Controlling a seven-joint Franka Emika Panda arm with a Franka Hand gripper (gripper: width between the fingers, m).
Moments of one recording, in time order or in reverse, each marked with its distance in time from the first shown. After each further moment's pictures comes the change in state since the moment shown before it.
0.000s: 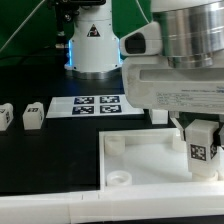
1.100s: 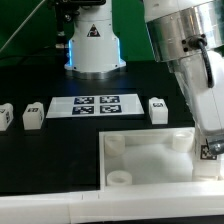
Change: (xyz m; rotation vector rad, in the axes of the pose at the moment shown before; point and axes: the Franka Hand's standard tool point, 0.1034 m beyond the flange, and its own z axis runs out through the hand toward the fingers) arm -0.008 -0.007 0.006 0.117 -0.024 0.835
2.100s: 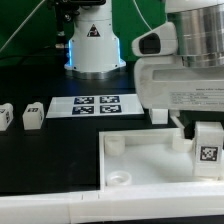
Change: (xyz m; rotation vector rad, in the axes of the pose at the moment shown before) arm -0.003 -0.002 -0.006 -0.171 0.036 -1.138
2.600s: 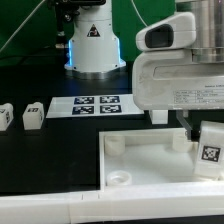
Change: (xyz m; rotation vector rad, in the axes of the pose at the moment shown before) arm 0.003 -0.007 -0.002 -0.041 0.033 -0.181
